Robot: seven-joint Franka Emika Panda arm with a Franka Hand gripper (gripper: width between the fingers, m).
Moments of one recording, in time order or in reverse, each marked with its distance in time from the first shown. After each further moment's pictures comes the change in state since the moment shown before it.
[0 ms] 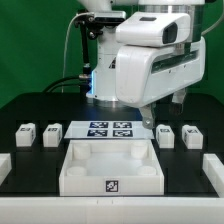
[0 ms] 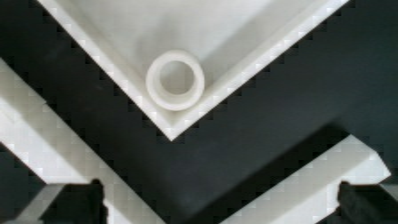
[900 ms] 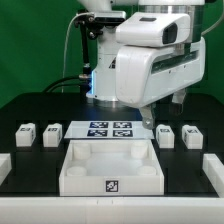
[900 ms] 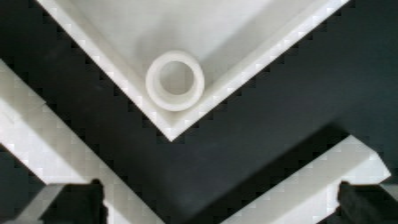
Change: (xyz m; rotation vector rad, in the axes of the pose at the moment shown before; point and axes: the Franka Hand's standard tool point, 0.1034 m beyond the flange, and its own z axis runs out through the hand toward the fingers) arm 0.000 0.000 0.000 0.001 -0.001 0.000
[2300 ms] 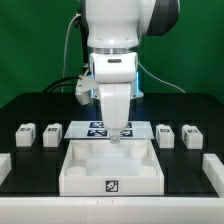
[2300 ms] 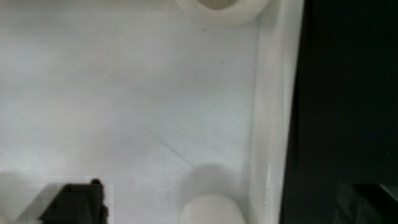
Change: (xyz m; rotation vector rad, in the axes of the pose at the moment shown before) arm -0.124 -0.036 0.065 0.034 0.003 -0.692
